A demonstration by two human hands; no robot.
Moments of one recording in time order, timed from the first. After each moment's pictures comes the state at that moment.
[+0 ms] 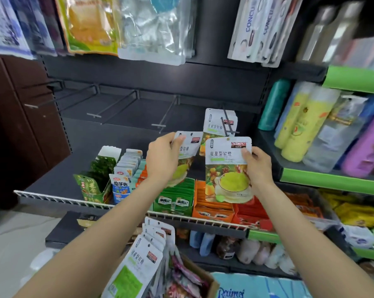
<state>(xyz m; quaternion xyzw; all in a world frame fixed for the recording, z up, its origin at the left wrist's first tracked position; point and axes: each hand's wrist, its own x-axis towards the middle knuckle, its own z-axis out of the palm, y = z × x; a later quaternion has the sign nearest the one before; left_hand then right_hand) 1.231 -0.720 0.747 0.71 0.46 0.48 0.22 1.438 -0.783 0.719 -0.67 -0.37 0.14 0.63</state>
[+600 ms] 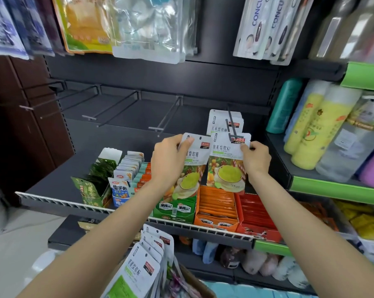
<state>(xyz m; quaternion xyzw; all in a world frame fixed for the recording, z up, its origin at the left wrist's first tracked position) 1.252 -0.709 0.747 0.74 0.44 0.47 0.20 1.462 -0.728 0.725 -0.76 -0.33 0.08 0.55</state>
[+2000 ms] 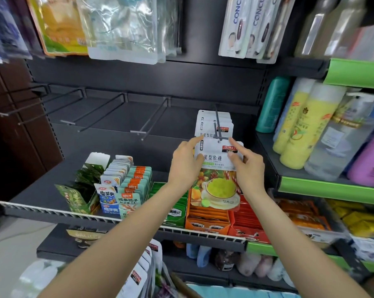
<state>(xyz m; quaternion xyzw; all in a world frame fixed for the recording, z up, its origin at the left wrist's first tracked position) 1.324 -0.700 0.727 0.77 0.40 0.41 0.28 1.461 -0.763 0.716 -0.64 -0.47 0.06 0.60</state>
